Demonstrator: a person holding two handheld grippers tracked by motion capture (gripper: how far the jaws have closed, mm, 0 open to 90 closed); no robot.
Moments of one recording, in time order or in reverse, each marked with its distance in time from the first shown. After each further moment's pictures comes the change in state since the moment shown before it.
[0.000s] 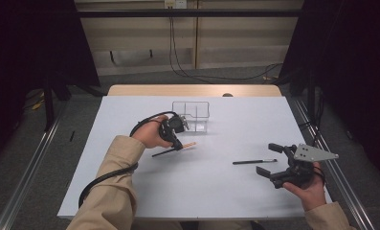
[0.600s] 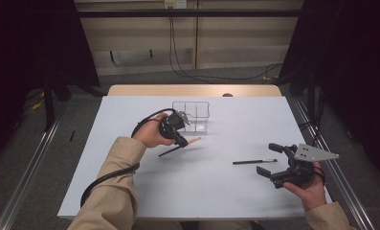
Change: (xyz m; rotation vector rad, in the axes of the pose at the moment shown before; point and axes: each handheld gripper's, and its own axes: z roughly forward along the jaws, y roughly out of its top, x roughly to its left) left arm 0.001 0.001 -0.009 -0.181 -0.040 -0.042; right arm -0.001 0.000 -0.001 -0.001 -0.001 -0.001
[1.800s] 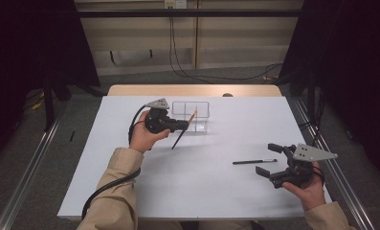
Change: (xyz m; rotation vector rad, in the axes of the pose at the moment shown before) left arm 0.001 -0.030 -0.031 -0.611 0.053 -0.183; right arm 0.000 -0.001 0.002 0.005 0.003 0.003
